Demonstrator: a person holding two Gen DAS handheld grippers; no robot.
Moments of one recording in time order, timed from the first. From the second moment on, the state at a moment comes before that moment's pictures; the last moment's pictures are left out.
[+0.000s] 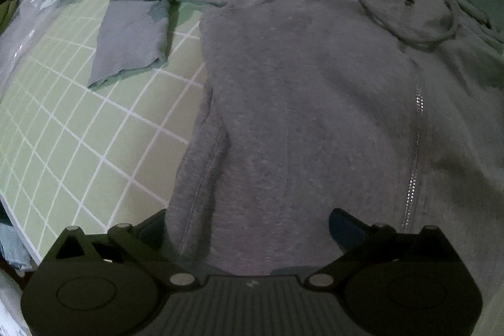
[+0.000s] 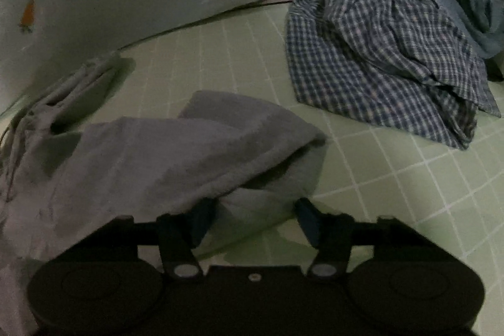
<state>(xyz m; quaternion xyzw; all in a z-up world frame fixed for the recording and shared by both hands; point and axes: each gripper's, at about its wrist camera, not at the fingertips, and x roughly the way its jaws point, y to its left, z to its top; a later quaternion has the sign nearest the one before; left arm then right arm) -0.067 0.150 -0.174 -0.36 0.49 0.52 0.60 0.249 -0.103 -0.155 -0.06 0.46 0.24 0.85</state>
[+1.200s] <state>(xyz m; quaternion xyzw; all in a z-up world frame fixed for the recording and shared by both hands) -0.074 0.168 -0.177 -0.39 0.48 0.50 0.61 0.233 -0.270 -0.132 0.22 0.41 0.08 0.88</state>
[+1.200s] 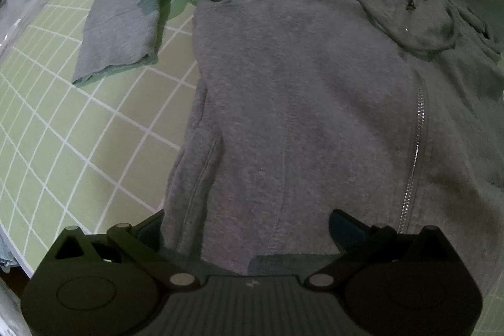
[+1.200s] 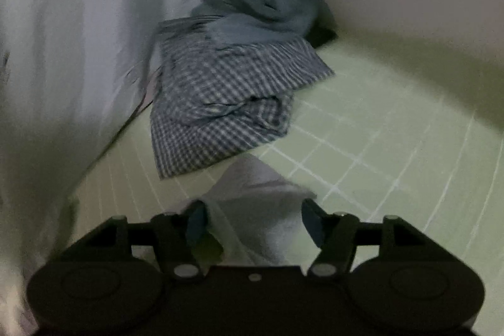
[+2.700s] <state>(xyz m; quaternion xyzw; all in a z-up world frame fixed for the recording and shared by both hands) -0.082 0.157 -0.170 -0.39 0.46 0.51 0.61 0.223 -0.149 -0.107 -0.06 0.37 0.30 0.88</state>
